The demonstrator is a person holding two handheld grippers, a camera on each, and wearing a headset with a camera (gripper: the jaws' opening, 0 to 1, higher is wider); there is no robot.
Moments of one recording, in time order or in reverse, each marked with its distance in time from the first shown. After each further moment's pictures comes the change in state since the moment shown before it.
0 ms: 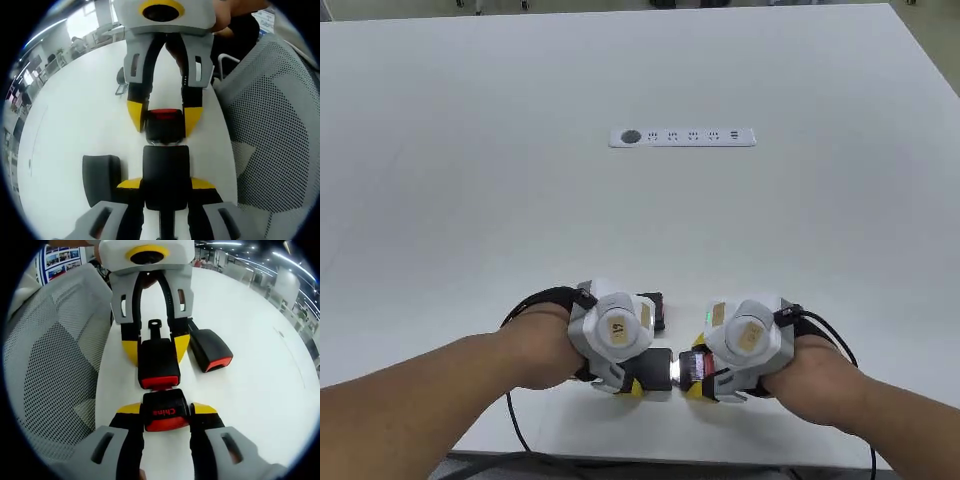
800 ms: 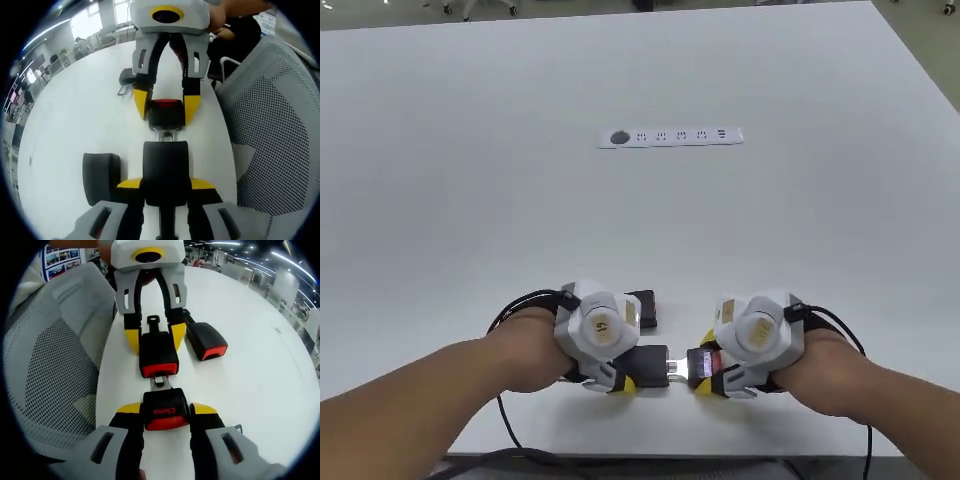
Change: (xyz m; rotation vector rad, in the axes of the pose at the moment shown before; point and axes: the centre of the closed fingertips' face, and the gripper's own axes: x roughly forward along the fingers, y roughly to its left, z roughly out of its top) left arm 0.001 -0.001 -0.001 -0.010 -0.018 0.014; right arm -0.011 -0.003 -0.014 -0.014 -0.007 0.009
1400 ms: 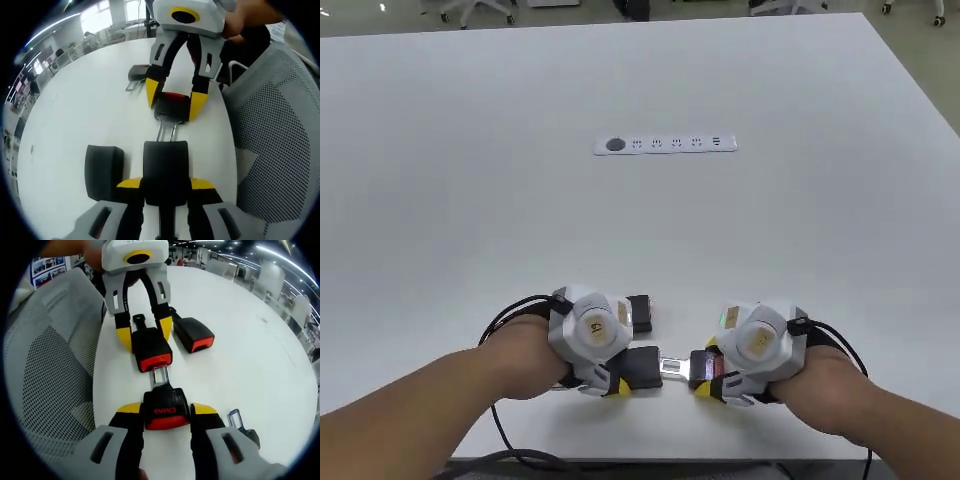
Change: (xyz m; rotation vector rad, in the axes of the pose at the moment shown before) left arm -0.002 0.001 -0.001 -0.071 0.006 0.039; right arm -0.006 -0.003 -0.009 0.093 -0.016 -0.110
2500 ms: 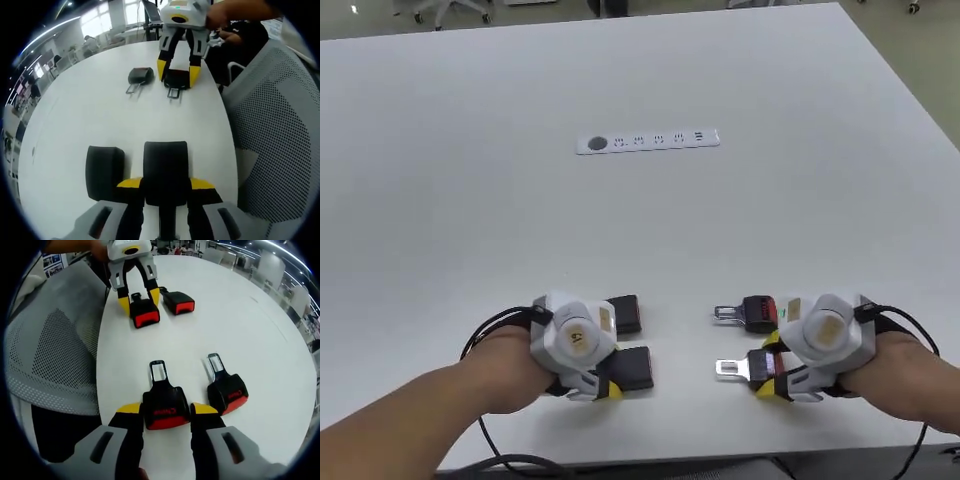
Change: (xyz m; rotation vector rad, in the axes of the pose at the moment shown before) left arm -0.002 0.000 0.000 0.018 -0.037 0.006; right arm -0.046 -0.016 -0.067 0.038 0.103 0.017
